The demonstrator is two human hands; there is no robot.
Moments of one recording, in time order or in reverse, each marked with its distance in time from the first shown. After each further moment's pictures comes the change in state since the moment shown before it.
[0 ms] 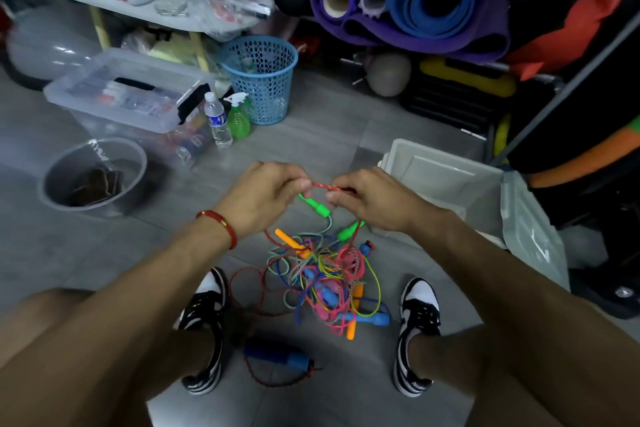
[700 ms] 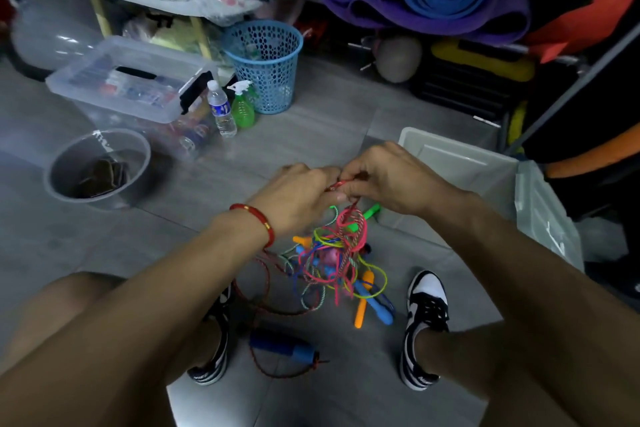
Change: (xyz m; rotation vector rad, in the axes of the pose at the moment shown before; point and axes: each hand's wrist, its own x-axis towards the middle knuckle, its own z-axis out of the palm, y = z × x) left_hand 0.025 0.013 0.036 0.246 -0.224 0.006; right_hand 0.001 -0.003 -0.025 -0.061 0.008 -0.028
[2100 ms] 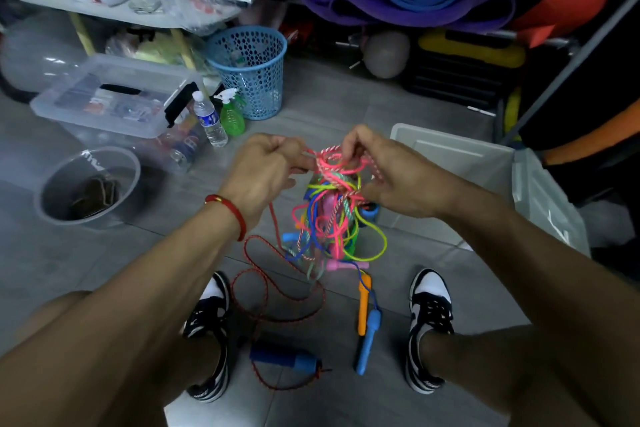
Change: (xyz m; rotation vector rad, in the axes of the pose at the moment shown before) left_hand 0.021 0.022 -0.030 -1.007 0.298 -0.577; right_hand -0.021 0.026 -0.008 0.275 0.129 0.019
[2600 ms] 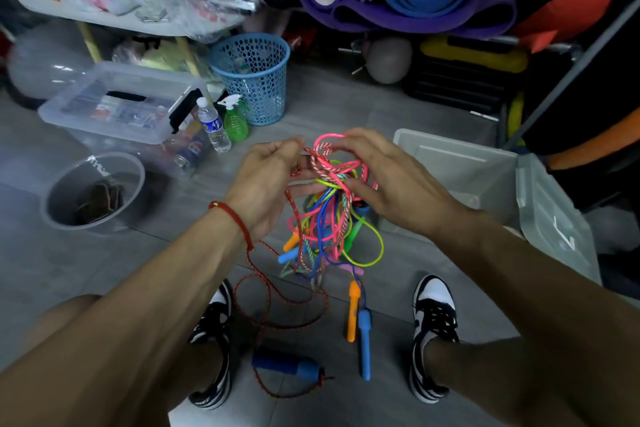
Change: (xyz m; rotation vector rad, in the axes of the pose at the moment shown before) left_hand -0.012 0.008 0.006 -0.328 -0.057 -0.031; right_hand -0.002 0.013 0.016 -0.281 0.139 -0.061
